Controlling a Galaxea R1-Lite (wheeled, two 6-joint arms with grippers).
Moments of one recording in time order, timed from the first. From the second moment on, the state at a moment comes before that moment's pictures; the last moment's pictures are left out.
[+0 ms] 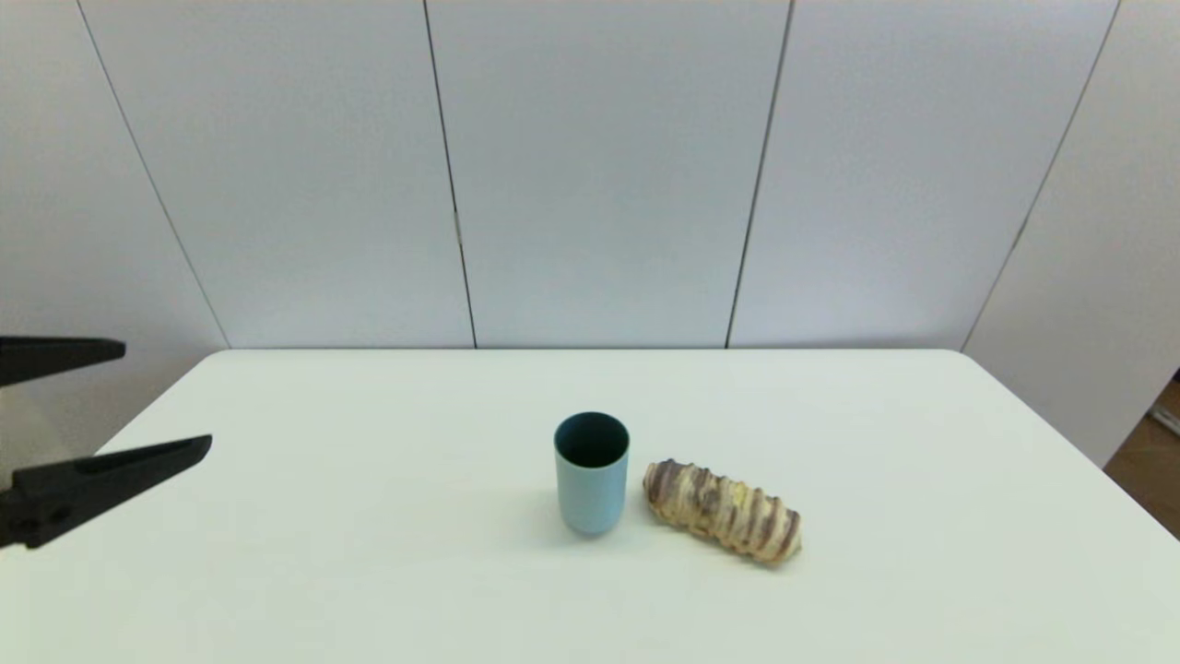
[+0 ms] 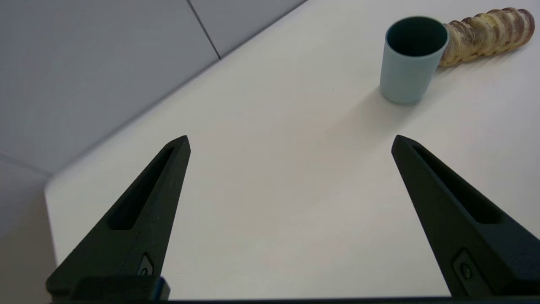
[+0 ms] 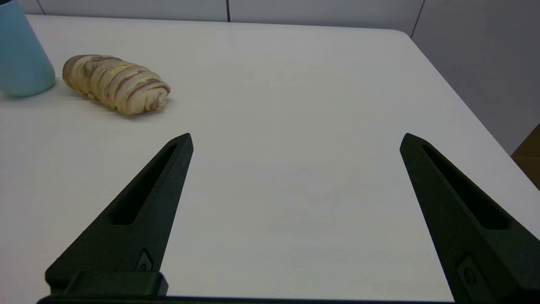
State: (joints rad) left arm -0.05 0.97 -0.92 0.34 -0.41 0.43; right arm 0.00 0.00 -0.03 0.08 0.02 -0.03
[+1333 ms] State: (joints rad) left arm 0.00 0.08 -0.02 -0.07 -0.08 0.13; right arm 0.00 0.00 -0.03 0.08 0.02 -0.03
